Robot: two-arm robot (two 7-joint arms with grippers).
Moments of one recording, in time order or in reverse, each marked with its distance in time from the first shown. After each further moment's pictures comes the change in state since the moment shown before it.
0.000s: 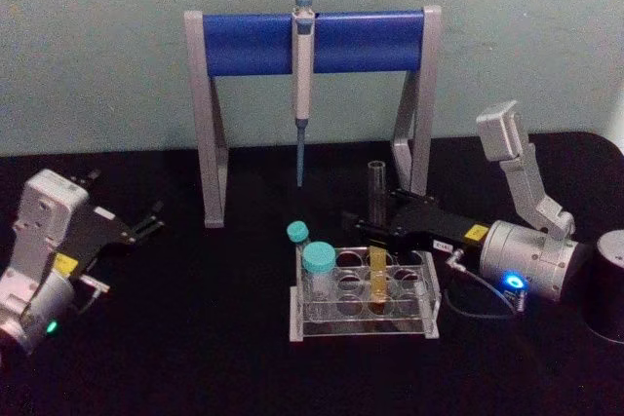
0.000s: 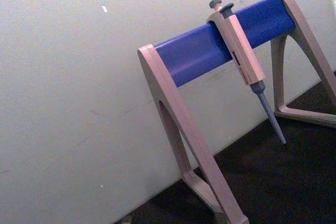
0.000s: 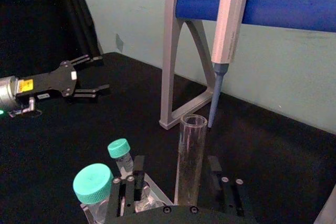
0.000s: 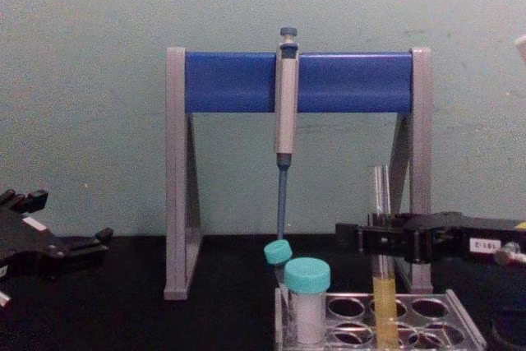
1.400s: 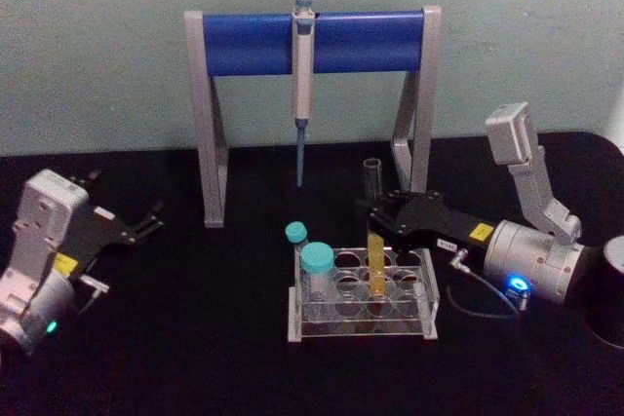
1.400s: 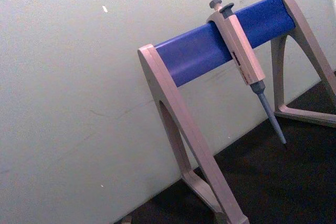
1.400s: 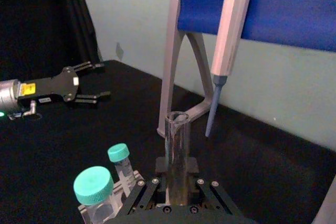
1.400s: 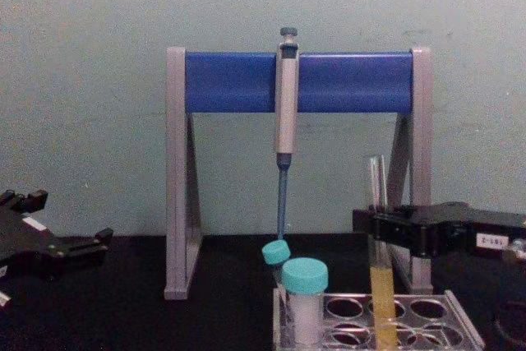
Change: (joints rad) left arm 0.000 0.000 0.000 0.000 0.000 0.000 0.000; right arm -0.020 0.008 0.010 -0.014 -0.014 -0.071 0.000
